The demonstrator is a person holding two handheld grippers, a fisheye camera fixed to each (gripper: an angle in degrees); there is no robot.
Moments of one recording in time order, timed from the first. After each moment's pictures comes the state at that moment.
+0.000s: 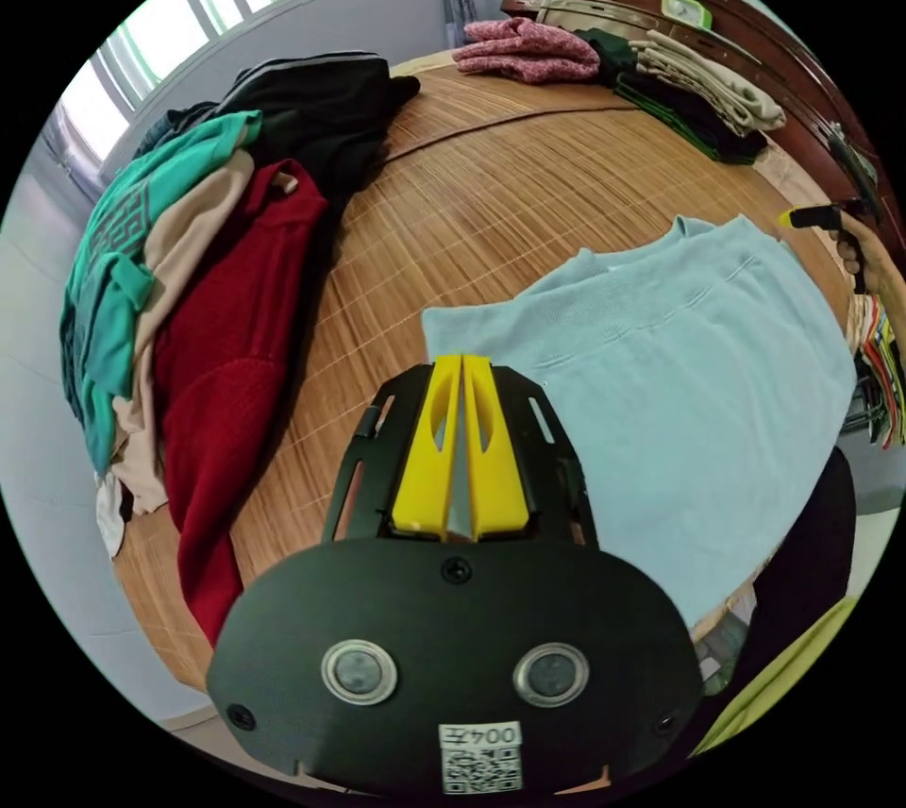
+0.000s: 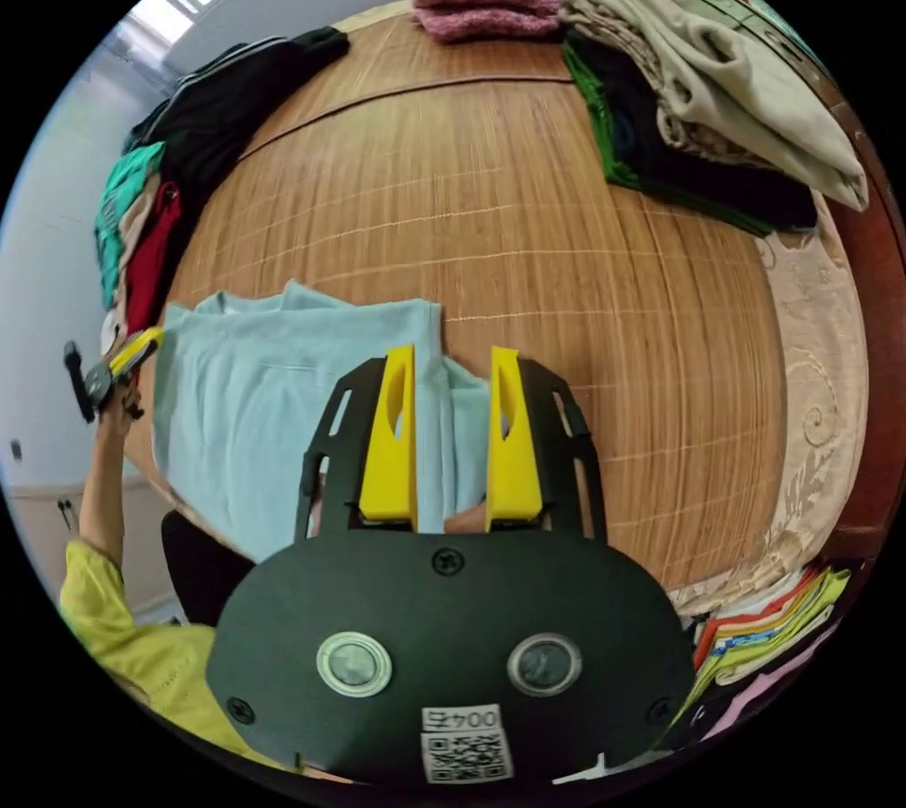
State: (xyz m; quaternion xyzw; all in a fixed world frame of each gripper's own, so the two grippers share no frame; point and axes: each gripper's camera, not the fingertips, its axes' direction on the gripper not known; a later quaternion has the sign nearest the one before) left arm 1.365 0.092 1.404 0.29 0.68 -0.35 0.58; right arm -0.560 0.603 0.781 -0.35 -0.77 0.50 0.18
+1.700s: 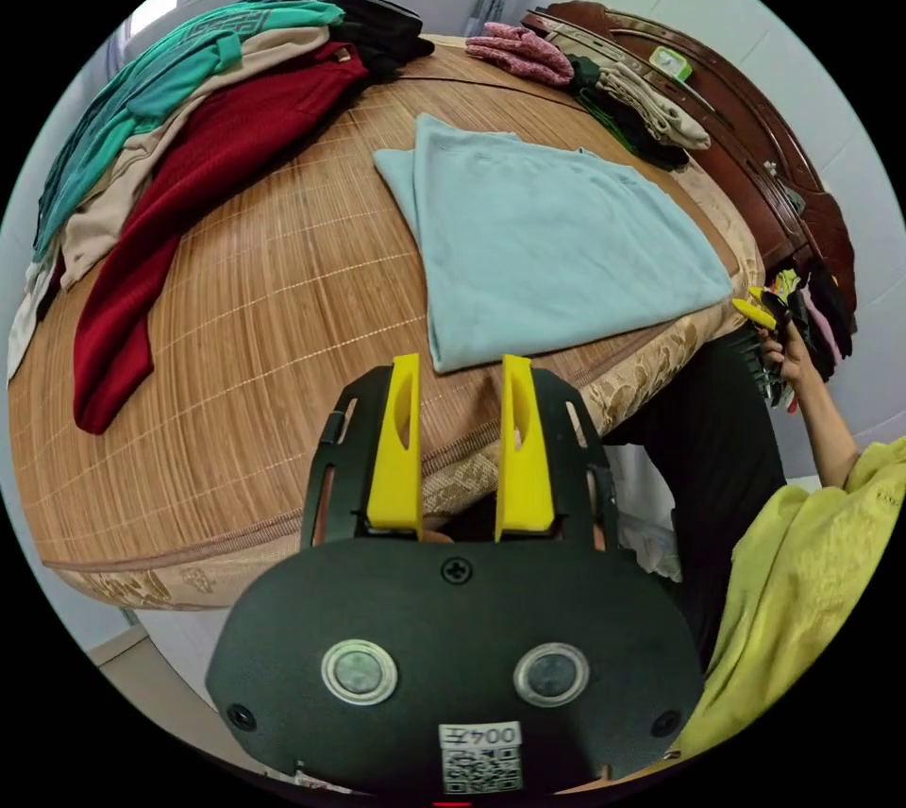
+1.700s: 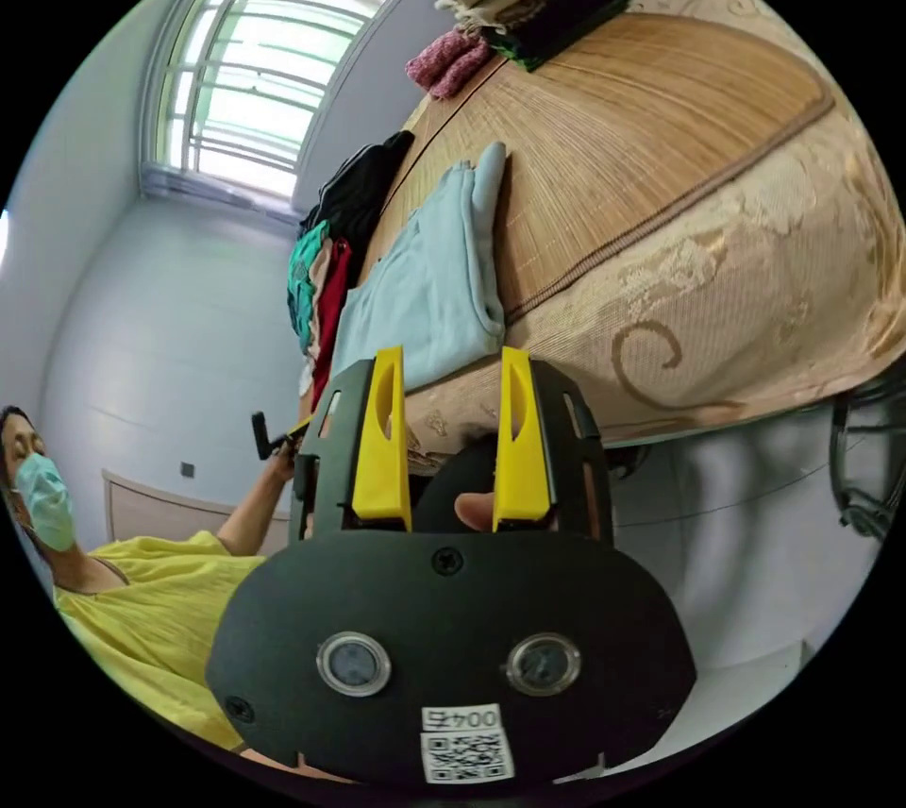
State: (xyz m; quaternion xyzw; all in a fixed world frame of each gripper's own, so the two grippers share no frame) left arm 1.541 0.334 1.404 0.28 0.78 -0.35 0.43; right arm -0.138 1.027 0.648 -0.21 -0.67 0.71 -0.11
